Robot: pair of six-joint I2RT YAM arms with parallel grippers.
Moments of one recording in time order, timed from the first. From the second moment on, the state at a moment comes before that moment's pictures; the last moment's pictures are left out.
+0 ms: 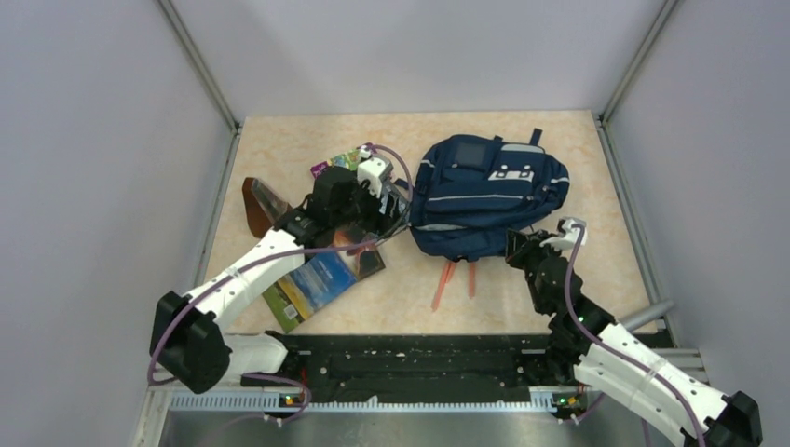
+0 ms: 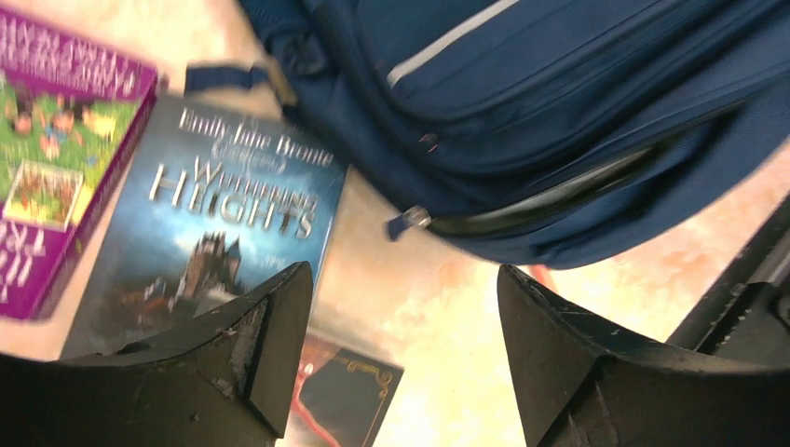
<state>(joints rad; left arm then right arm) -0.56 1.30 0.98 -0.24 0.23 -0.08 0.71 0.50 0.27 0.10 0.65 0.60</state>
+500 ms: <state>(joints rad) -0.71 1.44 1.05 -0.08 0.32 -0.02 0.71 0.54 0.27 0.12 0.64 0.61</state>
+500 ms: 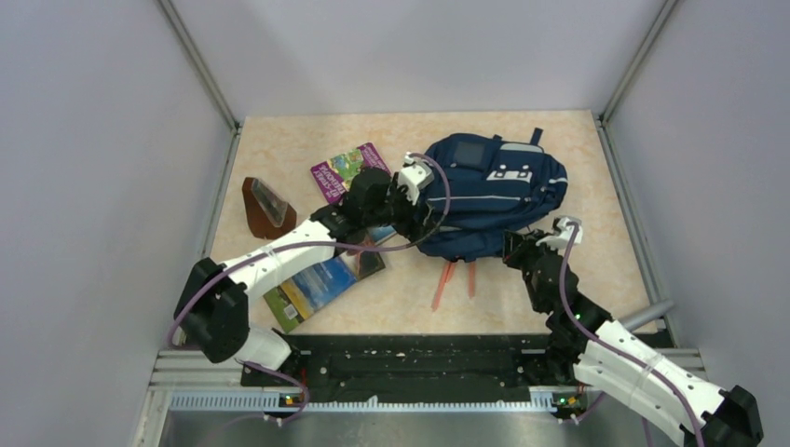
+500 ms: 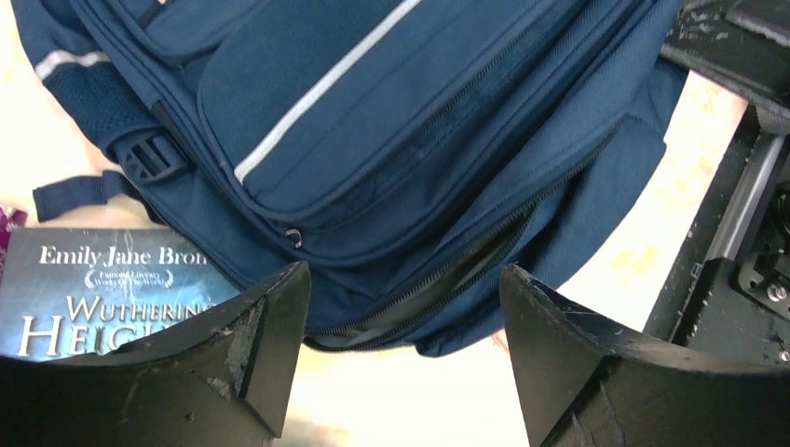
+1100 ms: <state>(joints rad) -0.71 1.57 1.10 0.02 0.39 -0.03 0.71 0.55 0.27 0.12 0.63 0.61</state>
